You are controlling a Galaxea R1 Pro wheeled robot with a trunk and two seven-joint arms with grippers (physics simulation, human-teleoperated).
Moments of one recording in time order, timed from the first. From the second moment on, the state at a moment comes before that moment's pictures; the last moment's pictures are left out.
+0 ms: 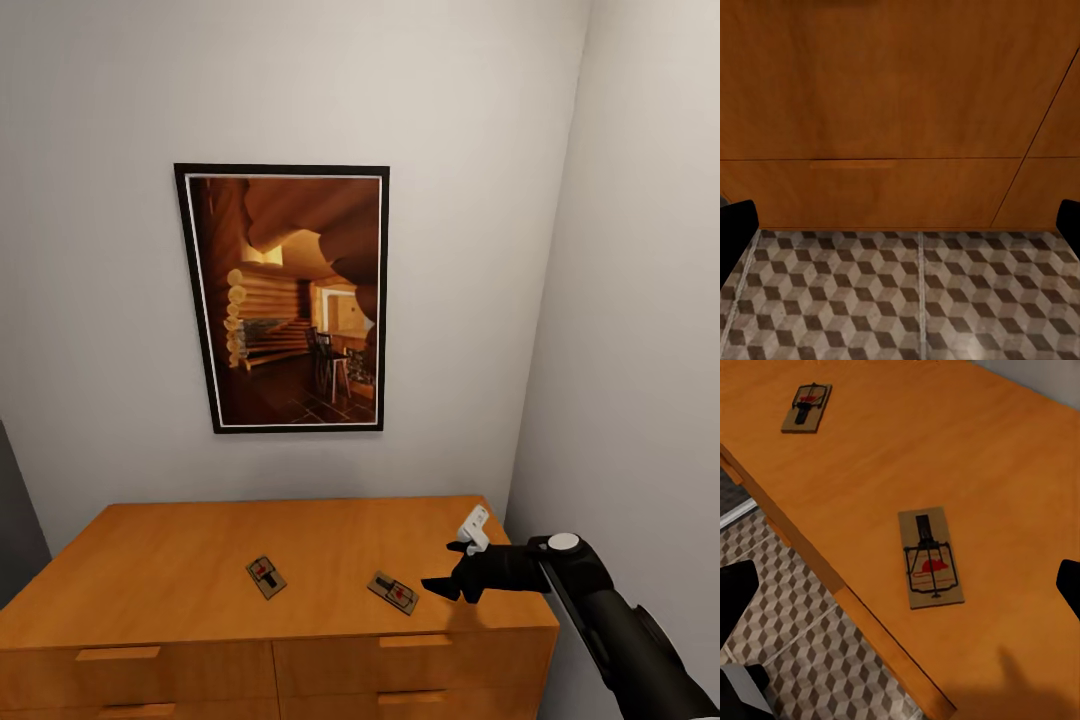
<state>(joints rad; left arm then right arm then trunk) 0.01 0.17 0.17 0.07 0.08 -1.04 -0.23 -0.39 -0.20 0.11 -1.34 0.24 0.63 1.03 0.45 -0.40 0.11</state>
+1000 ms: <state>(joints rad) 0.01 0.17 0.17 0.07 0.08 -1.04 -0.23 -0.39 -0.20 0.11 -1.34 0.24 0.62 1.03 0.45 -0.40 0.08</state>
